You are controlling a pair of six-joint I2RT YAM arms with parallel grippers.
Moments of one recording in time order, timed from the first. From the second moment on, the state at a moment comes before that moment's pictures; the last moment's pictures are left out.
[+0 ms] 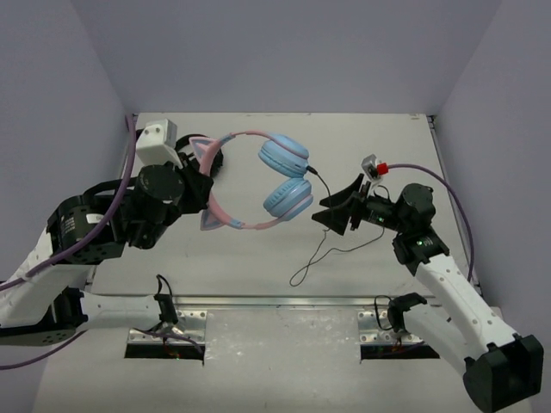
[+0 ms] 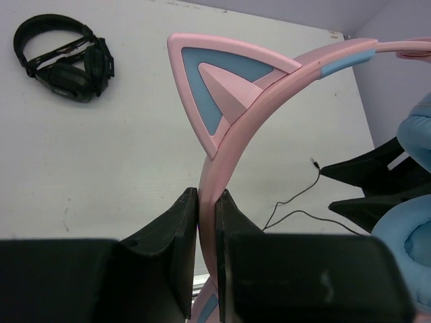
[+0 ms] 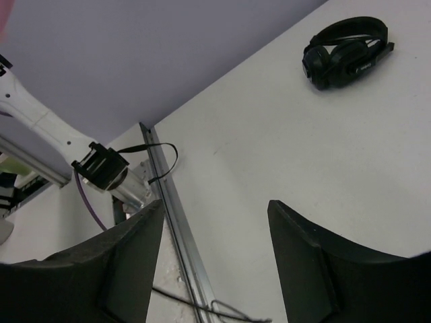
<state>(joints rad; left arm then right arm) -1.09 1.04 1.74 -1.24 -0.81 -0.79 0.30 0.81 0.55 0.26 -0.84 0.42</state>
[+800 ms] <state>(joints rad) -1.09 1.14 1.90 -1.31 -0.93 -0.82 0.35 0.55 0.58 -0.25 -0.23 0.28</state>
